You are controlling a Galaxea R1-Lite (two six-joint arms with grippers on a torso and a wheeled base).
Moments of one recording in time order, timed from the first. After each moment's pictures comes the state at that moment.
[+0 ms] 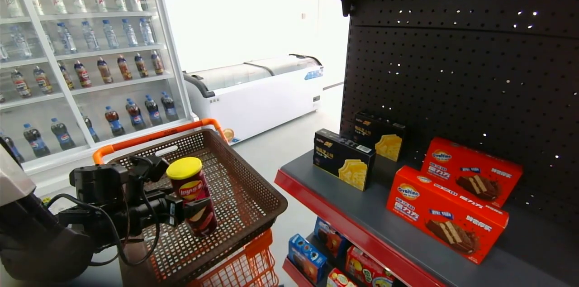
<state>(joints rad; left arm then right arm) 0.06 2.01 -0.46 -1.06 -0.40 0.12 0.00 0.00 0.00 0.00 0.01 0.00</state>
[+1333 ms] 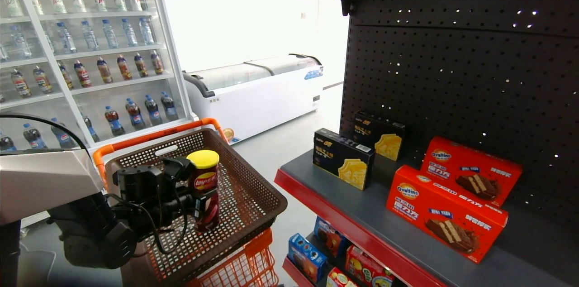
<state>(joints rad) -0.01 2.24 -0.60 -1.24 -0.34 0.17 0.00 0.00 0.00 0.00 0.01 0.00</state>
